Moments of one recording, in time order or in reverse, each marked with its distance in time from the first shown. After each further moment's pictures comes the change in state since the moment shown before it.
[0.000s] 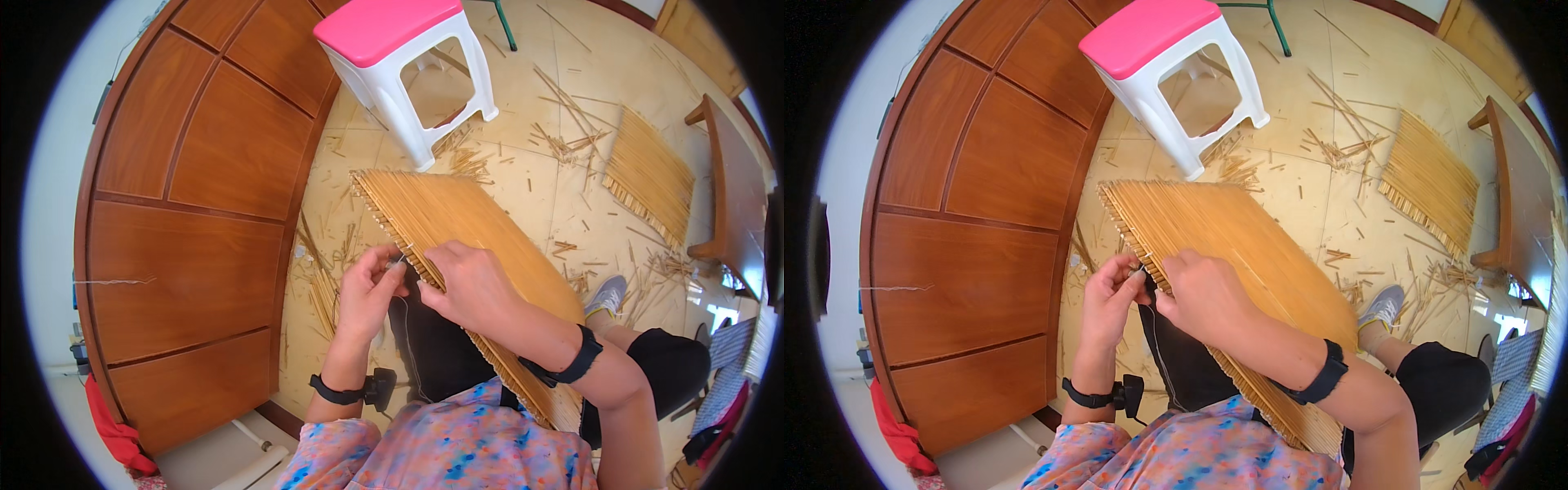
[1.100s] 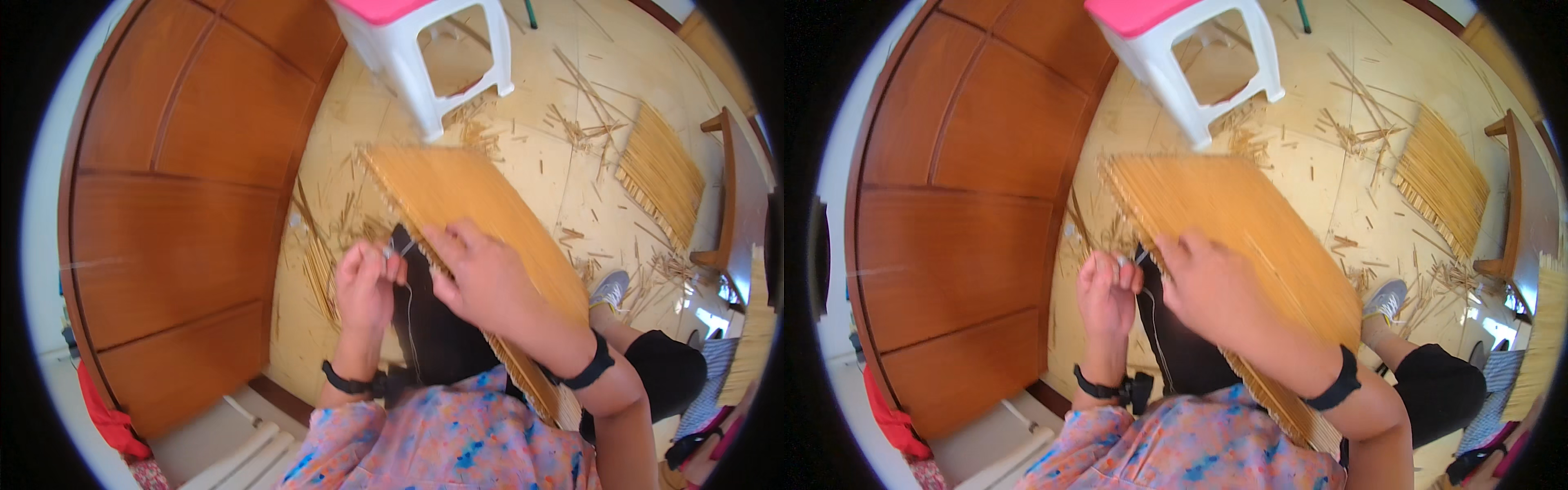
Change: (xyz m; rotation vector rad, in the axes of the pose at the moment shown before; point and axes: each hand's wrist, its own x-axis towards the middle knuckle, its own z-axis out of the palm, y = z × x) left_hand -0.005 -0.032 0.003 -0.688 0.061 0.219; right_hand 0.003 -0.004 -0.004 -0.132 -0.146 0.010
